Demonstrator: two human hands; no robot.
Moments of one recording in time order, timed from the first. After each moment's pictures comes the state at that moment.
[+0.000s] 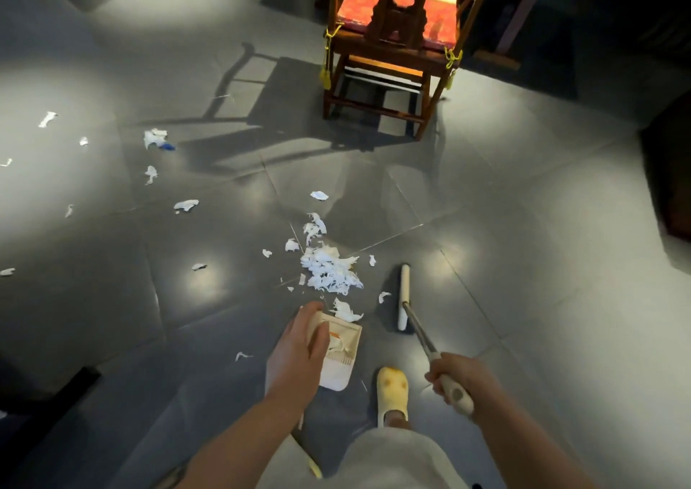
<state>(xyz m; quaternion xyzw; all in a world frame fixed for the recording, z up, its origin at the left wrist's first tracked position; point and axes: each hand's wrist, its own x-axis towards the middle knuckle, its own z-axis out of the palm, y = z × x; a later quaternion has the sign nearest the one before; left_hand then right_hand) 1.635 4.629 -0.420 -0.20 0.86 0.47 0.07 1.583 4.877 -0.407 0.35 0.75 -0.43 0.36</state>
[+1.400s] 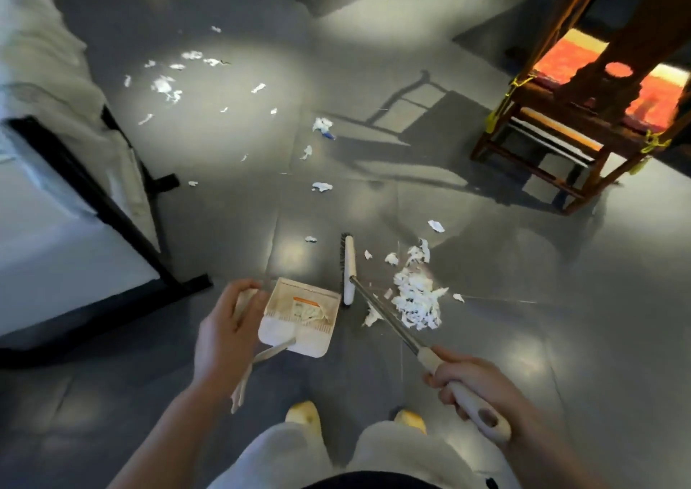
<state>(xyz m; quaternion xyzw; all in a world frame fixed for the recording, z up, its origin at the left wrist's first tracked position) 1.762 4.494 -0.353 -0.48 0.71 0.48 -0.19 1.572 4.742 -0.343 0.13 0.69 -0.47 0.53</state>
